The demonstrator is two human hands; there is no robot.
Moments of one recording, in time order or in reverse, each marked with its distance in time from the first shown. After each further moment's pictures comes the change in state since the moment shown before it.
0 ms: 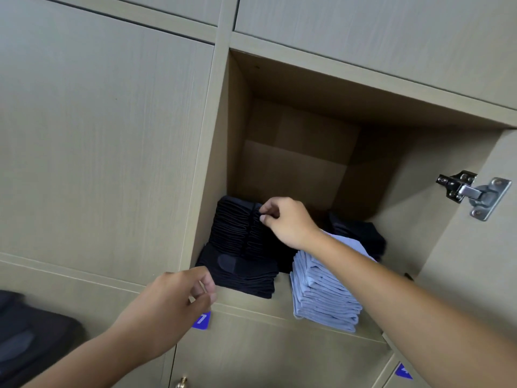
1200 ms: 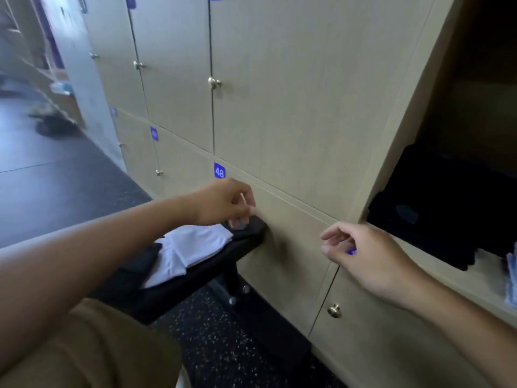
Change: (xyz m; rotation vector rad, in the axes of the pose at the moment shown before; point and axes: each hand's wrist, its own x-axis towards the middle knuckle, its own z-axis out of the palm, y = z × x) left_hand -0.093 -0.104 -0.112 0.205 0.118 -0.317; right_hand -0.136 -0.088 0.117 0.324 -0.465 -0.279
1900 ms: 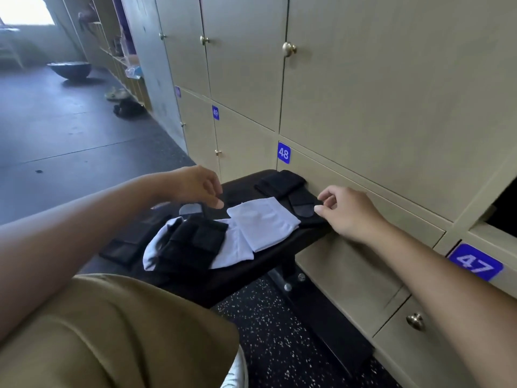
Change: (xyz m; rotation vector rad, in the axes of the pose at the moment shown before) left_hand -0.064 -0.144 -0.074 0.183 -0.030 -0.472; right_hand 0.133 -0.047 0.129 -0.081 -0.091 -0.010
